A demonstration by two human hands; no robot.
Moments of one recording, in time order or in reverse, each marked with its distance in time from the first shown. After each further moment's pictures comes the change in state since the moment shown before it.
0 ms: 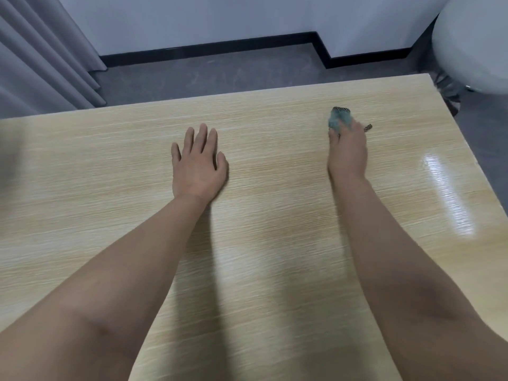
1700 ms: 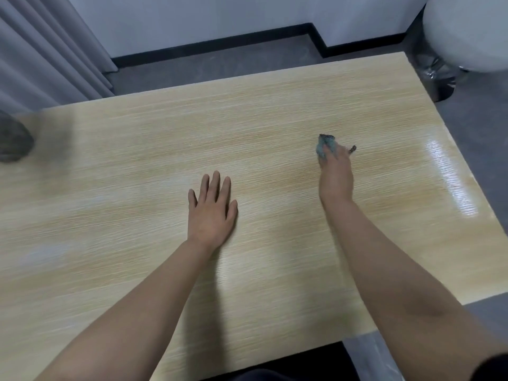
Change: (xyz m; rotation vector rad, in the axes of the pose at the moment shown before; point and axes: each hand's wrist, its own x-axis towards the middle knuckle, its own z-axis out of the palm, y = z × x) left_hand -0.171 -0.005 -0.007 0.061 -0.233 0.065; right_hand -0.134 0.028 -0.036 0.053 -0.131 -0.045
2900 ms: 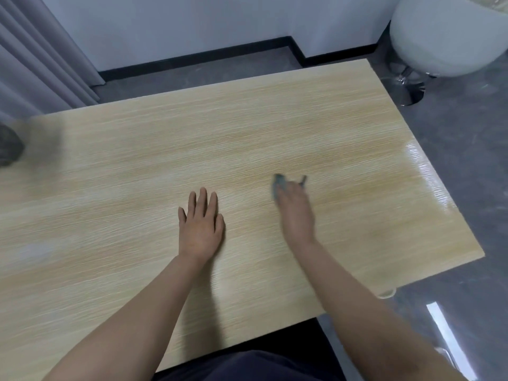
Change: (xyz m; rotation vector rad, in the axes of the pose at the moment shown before) left_hand -0.048 0.016 0.010 -0.018 -0.031 -0.037; right_hand -0.116 -0.008 0.001 -0.076 -0.063 -0.287
